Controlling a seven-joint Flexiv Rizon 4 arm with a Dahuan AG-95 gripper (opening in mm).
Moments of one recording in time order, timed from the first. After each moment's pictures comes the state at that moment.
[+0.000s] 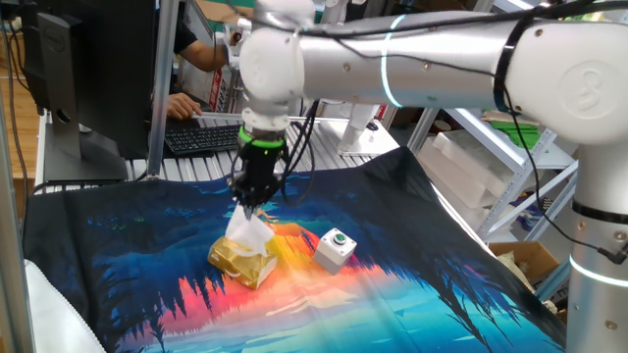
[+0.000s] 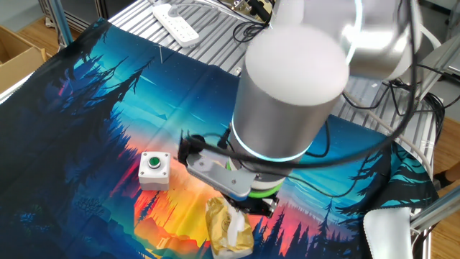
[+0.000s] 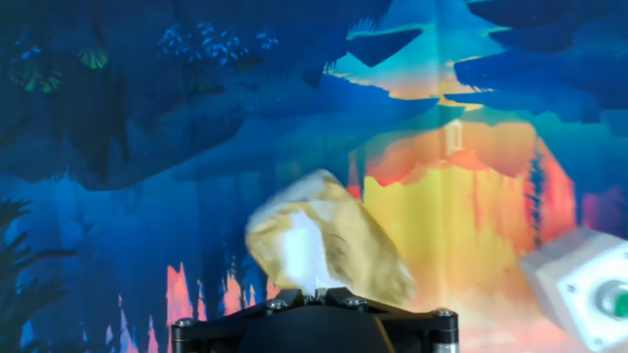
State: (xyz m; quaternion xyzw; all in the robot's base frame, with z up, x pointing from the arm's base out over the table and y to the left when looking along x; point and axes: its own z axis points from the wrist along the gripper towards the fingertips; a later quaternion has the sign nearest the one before) arm 0.633 0.168 0.159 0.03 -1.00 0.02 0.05
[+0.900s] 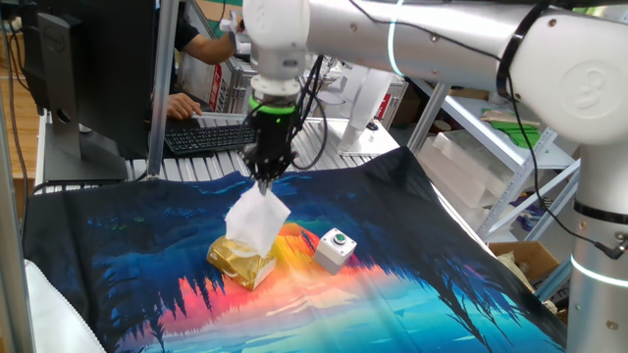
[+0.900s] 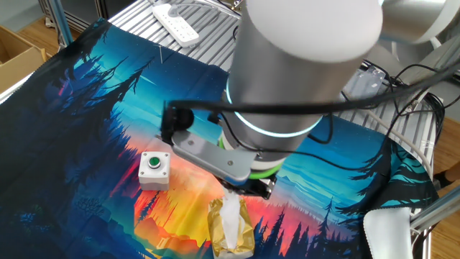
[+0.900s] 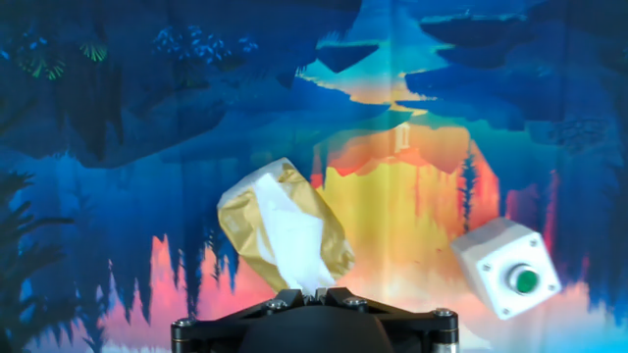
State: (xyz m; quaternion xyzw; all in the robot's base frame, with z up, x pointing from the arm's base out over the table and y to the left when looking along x) arm 0.641 0.140 0.229 0.05 -1.00 0.04 0.07
